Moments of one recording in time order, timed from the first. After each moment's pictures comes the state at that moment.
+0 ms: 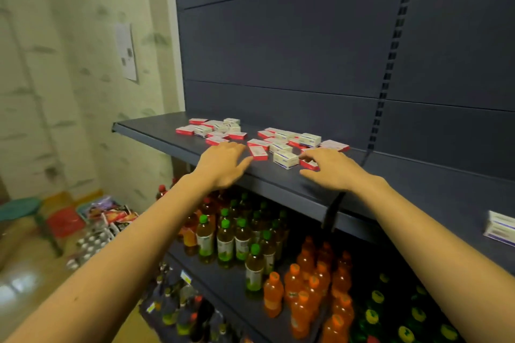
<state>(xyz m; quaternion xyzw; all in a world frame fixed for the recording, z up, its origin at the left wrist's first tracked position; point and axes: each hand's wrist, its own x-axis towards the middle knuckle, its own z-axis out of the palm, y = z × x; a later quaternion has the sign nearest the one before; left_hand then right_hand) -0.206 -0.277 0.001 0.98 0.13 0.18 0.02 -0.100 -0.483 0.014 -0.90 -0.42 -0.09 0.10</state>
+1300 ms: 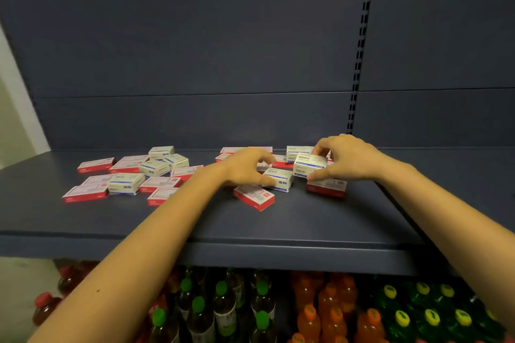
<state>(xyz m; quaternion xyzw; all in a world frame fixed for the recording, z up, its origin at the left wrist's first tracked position) 0.012 -0.176 0.006 0.95 -0.25 0.01 0.17 -0.020 -0.393 0.027 -0.98 -0.14 -0.11 0.09</state>
